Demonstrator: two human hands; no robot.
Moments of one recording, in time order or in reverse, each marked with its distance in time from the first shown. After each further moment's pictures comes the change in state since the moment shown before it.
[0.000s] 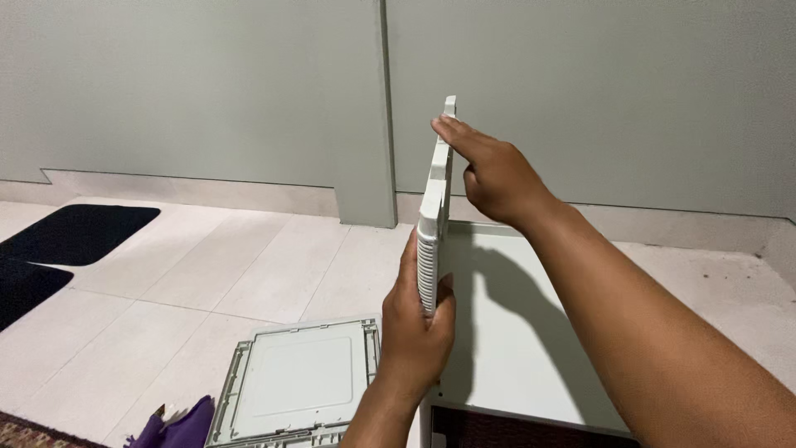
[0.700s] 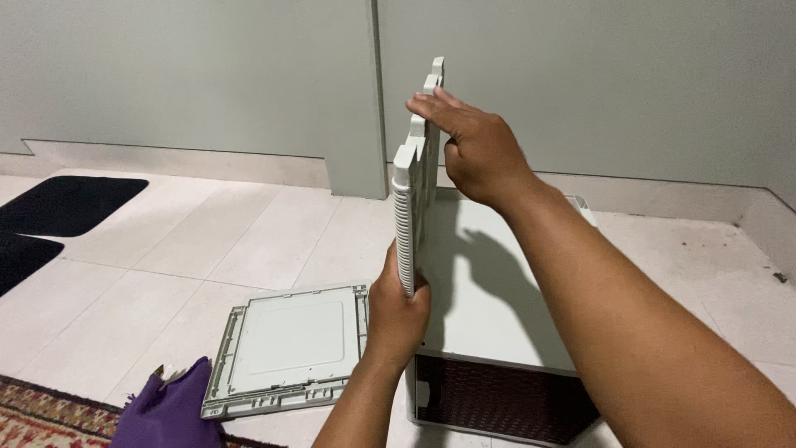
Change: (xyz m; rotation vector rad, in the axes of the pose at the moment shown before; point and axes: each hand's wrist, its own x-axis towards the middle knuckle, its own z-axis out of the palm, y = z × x) left_hand -0.030 -0.019 0.007 0.160 -0.030 -0.323; right_hand -0.021 -0.044 -0.010 -0.052 0.123 -0.089
